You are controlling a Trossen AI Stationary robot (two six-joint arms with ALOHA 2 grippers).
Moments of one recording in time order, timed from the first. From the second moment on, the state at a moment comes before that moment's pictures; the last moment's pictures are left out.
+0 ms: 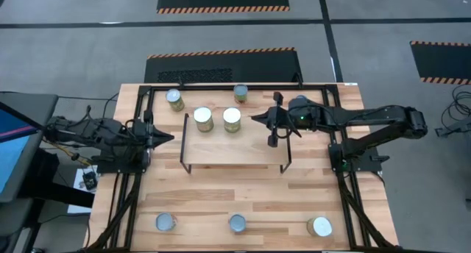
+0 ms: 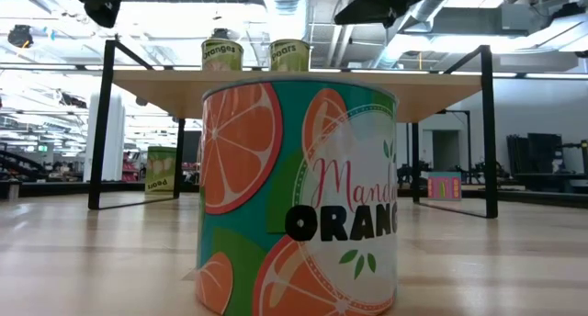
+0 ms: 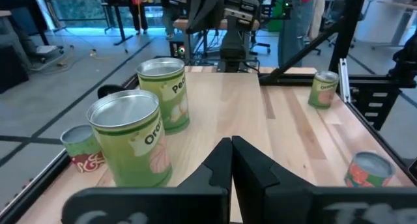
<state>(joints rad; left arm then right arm) -0.24 0.33 0.58 -0.45 -0.32 -0.06 -0.08 1.22 0.98 -0.07 0.15 -0.18</state>
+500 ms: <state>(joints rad) -0.11 0.38 0.58 -0.37 -0.25 0.02 -0.11 1.22 0.98 -0.09 0.16 -0.19</state>
